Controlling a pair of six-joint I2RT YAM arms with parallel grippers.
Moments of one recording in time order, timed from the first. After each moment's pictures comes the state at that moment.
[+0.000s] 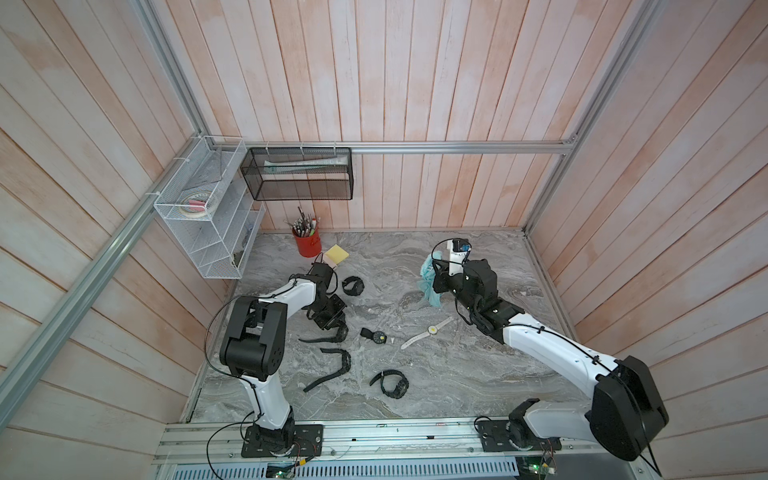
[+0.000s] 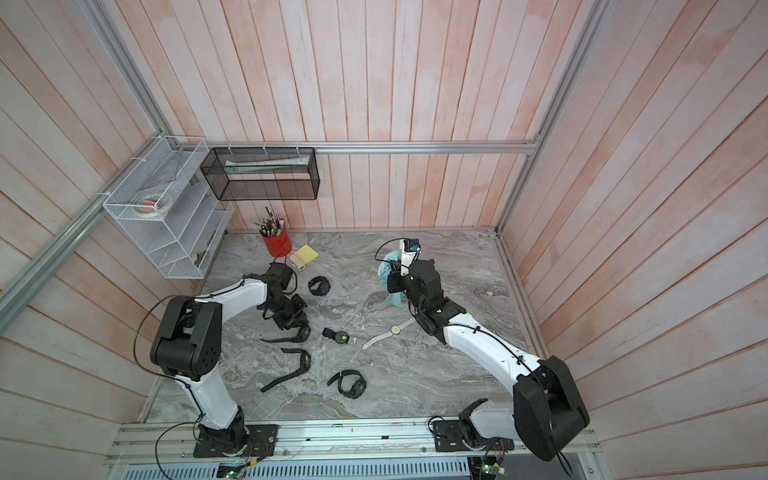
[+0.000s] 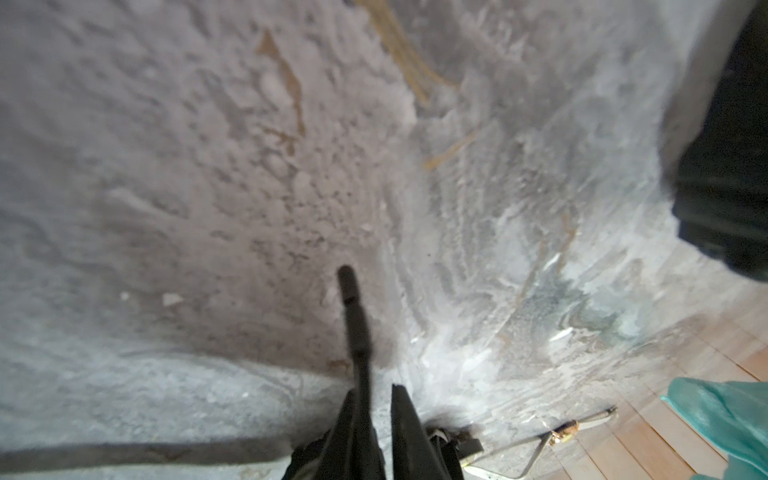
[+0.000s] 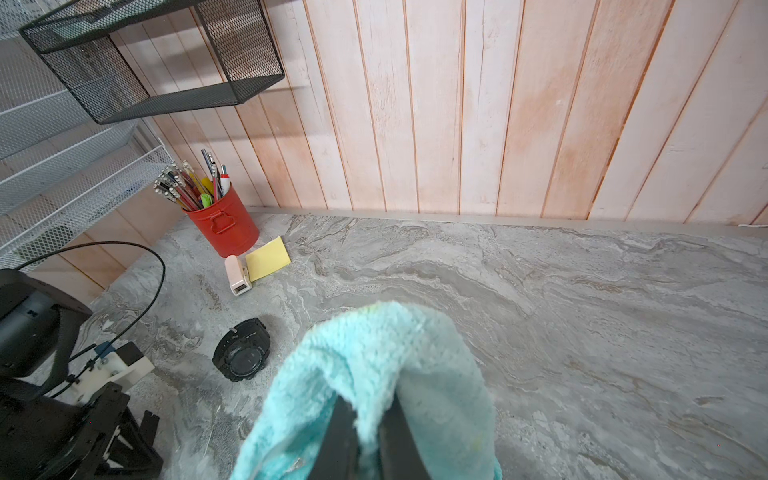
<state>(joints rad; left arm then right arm) -0.22 1.83 1.14 -0.72 0.37 -0.92 0.57 1.32 0.86 0.20 0.14 0.27</state>
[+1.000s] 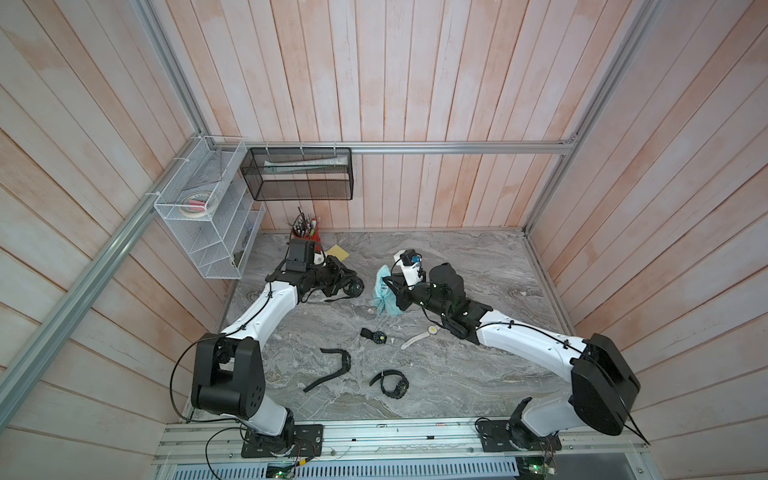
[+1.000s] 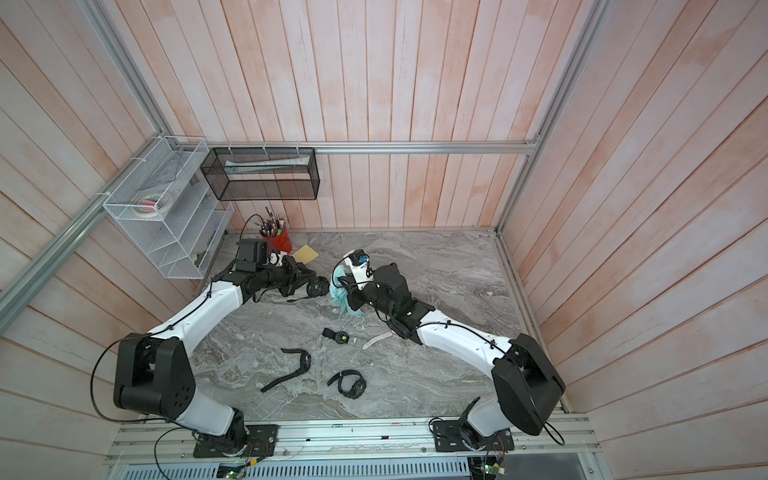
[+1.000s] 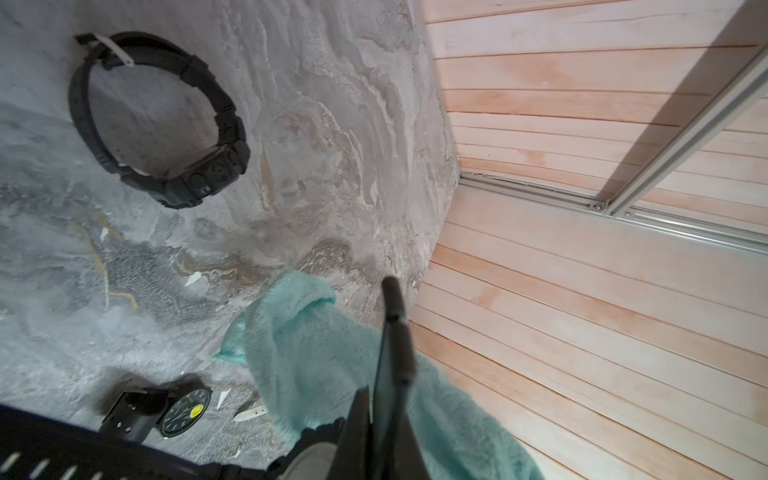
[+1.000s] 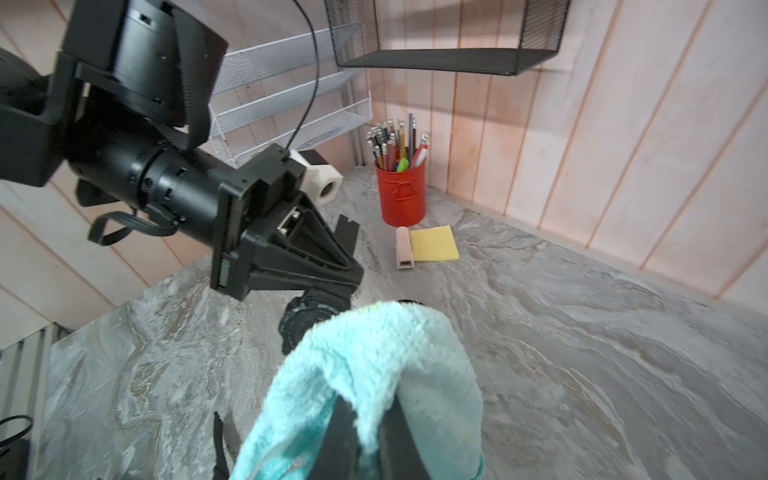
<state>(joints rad) -0.17 1.55 1.15 -0.30 0.70 -1.12 0.81 1.48 0.98 0.30 -0.15 0.12</state>
